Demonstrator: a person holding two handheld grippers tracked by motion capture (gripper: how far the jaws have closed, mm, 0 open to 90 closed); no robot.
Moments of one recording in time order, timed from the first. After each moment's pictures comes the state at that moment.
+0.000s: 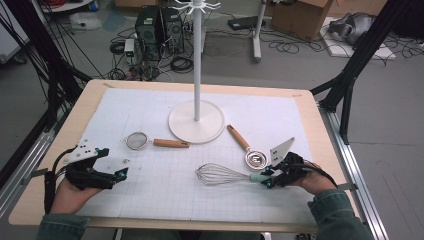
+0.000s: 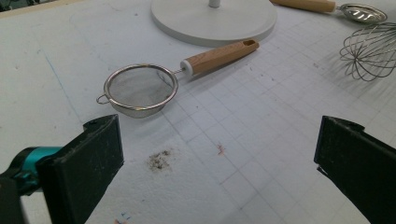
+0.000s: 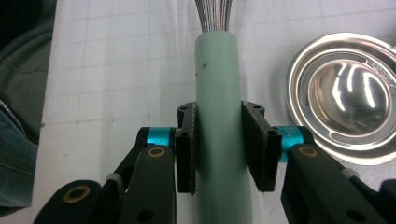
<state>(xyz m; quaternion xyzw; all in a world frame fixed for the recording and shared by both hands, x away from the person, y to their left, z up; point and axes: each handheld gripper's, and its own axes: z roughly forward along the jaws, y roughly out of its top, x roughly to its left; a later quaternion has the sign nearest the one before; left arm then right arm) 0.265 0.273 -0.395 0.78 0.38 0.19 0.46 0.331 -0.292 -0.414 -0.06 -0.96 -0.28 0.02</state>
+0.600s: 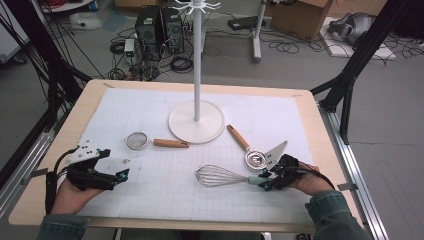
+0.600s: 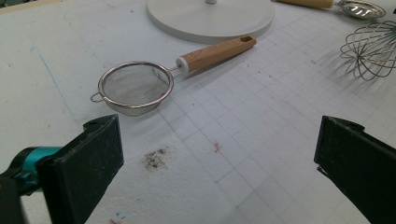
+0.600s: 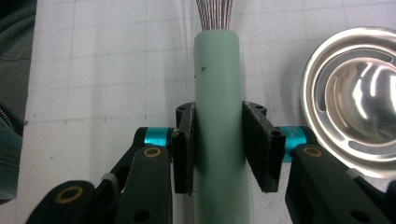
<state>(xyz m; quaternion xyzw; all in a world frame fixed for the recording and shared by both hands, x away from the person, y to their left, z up) 0.265 0.272 -0.396 0.78 0.38 0.18 0.46 0.329 -0.279 -0.420 -0.04 -0.97 -0.25 0.01</state>
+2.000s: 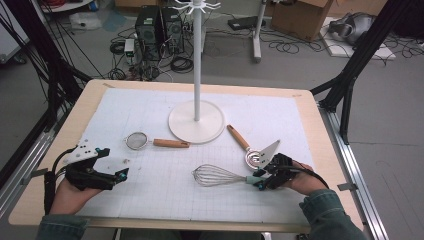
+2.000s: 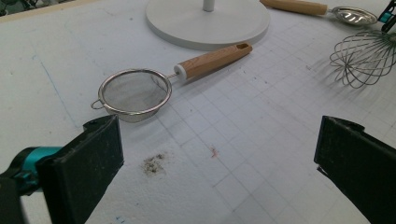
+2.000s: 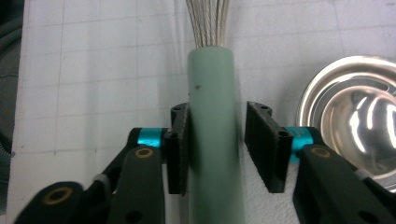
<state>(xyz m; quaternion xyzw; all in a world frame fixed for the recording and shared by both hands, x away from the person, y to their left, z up) 0.263 0.272 -0.391 0.78 0.37 0.19 0.46 0.331 -0.262 -0.420 -0.05 -0.97 -0.25 0.01</state>
